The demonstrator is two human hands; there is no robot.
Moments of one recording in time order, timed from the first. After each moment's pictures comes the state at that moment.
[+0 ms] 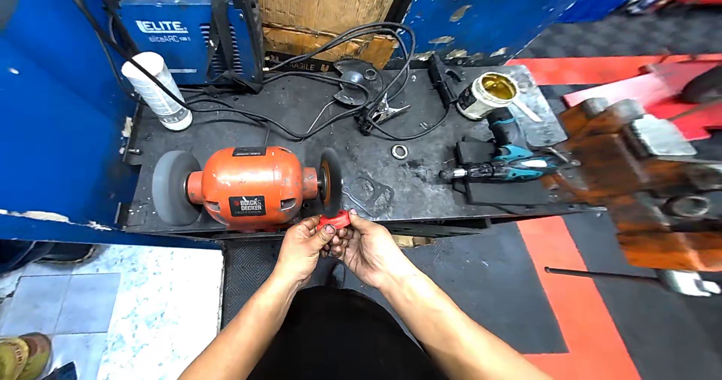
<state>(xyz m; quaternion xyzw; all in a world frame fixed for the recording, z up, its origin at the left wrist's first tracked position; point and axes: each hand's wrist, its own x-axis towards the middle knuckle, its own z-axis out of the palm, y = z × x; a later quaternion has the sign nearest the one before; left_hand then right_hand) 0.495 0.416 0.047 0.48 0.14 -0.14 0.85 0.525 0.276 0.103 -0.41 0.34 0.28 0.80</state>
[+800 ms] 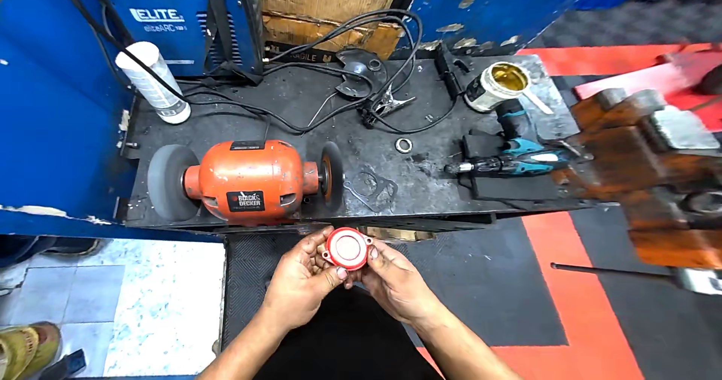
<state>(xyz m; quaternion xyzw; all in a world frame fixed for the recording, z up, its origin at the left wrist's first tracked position) 0.443 0.429 0.093 0.57 0.02 -0.13 0.81 0.468 0.224 0.077 -0.48 -0.04 0.27 0.83</state>
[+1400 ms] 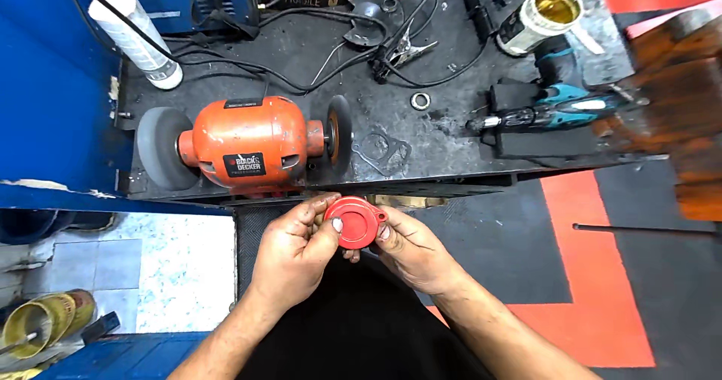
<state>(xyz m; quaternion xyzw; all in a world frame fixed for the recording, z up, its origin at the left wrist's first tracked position) 0.439 0.440 0.146 0.71 -0.01 -0.02 0.70 0.468 0.232 0.108 -0.53 -0.20 0.25 0.79</state>
